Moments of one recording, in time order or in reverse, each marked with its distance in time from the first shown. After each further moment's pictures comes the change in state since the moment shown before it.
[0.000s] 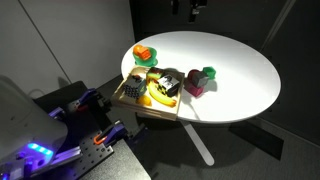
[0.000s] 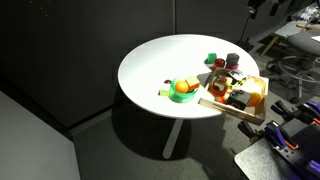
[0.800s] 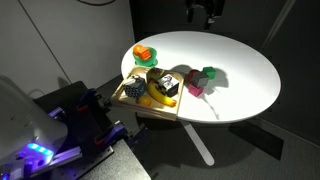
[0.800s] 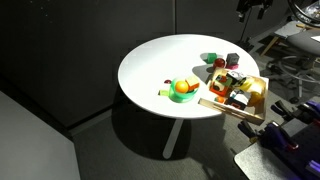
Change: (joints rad) arm -0.007 0.221 -0.010 0.207 0.000 0.002 -0.002
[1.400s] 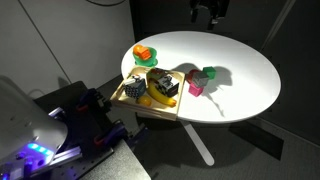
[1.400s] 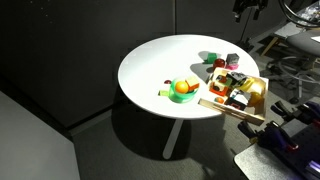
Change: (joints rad) arm -0.006 0.077 0.002 0.101 0.024 -0.041 -0.002
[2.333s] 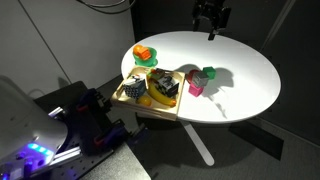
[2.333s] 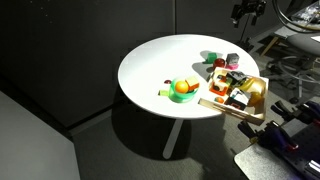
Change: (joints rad) arm -0.006 0.067 -0.009 0.010 0.003 0.048 0.003
